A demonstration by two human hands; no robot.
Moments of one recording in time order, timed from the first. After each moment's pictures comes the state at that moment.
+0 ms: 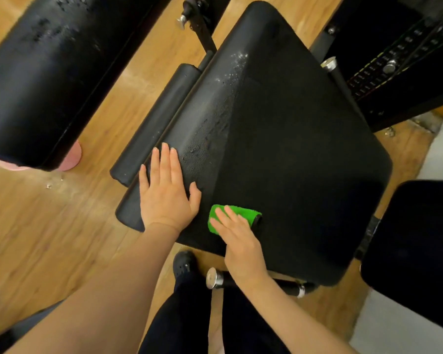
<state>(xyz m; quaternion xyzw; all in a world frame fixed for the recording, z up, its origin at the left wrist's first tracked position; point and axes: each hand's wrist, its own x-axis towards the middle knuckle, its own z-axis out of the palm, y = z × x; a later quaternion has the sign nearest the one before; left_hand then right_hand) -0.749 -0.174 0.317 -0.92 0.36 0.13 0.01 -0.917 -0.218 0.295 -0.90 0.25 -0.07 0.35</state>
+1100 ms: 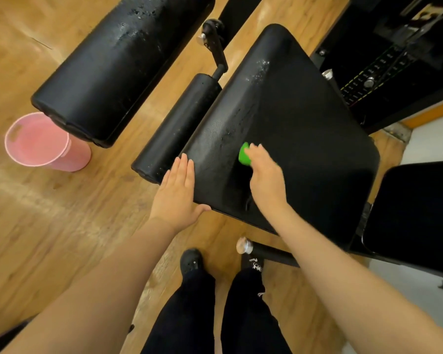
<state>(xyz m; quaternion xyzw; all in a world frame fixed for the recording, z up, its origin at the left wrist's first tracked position) -0.728 -0.077 0.342 -0.85 0.47 0.24 0.00 -0.845 -0.229 0.352 -0.86 0.41 -0.08 0.28</state>
